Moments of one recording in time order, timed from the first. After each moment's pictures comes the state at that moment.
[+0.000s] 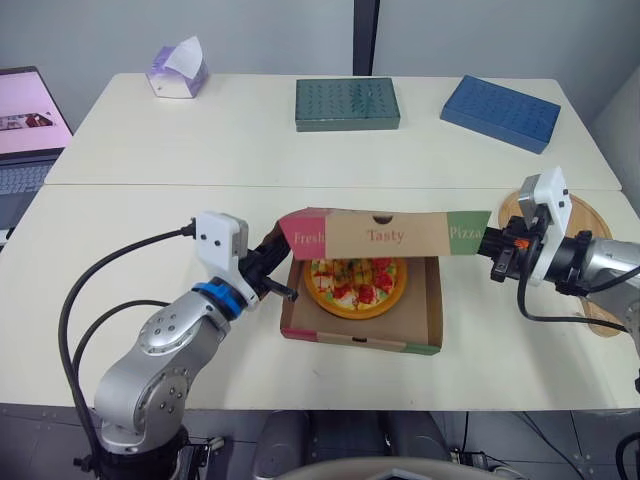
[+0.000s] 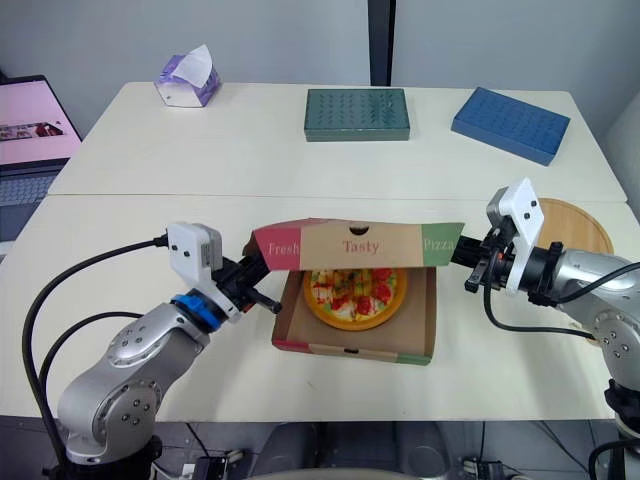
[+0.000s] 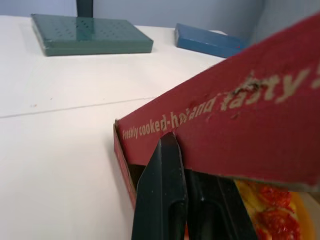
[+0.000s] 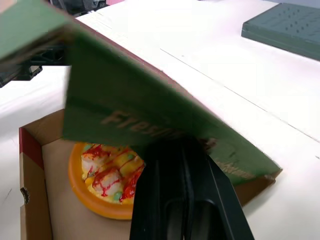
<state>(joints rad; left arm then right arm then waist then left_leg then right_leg) -0.02 0.35 0.12 -0.71 -0.61 0.76 -0.27 -0.25 -0.83 -0.21 -0.52 0.81 0.86 0.72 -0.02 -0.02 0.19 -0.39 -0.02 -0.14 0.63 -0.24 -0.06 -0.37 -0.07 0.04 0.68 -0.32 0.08</state>
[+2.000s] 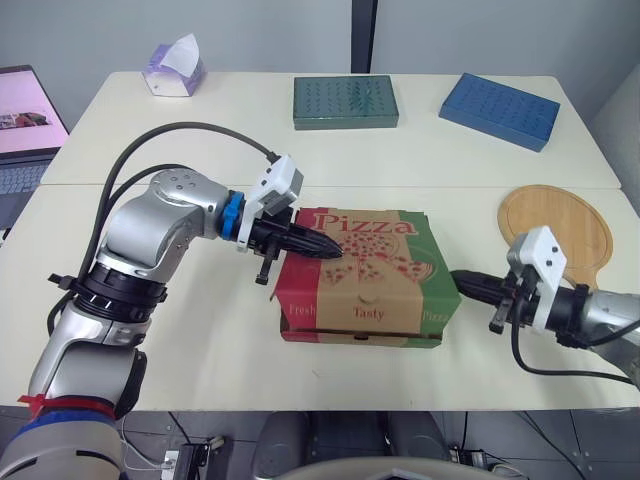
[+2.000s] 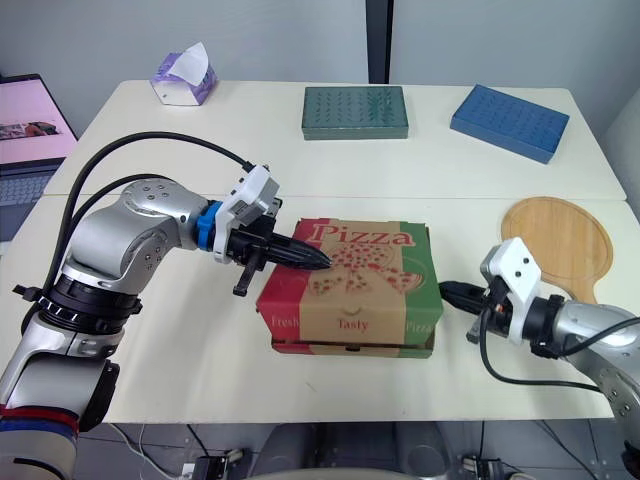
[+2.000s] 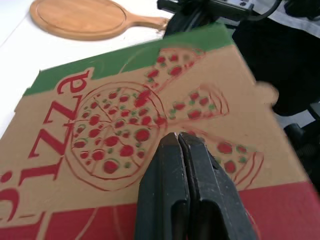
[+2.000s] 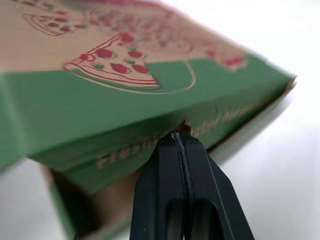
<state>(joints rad) -0.80 0.74 -0.29 0.01 -0.53 0.61 -1.42 0.09 -0.90 -0.25 -0.68 0.72 0.78 0.71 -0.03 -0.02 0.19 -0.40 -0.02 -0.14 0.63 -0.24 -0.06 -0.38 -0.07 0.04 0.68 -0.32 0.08</state>
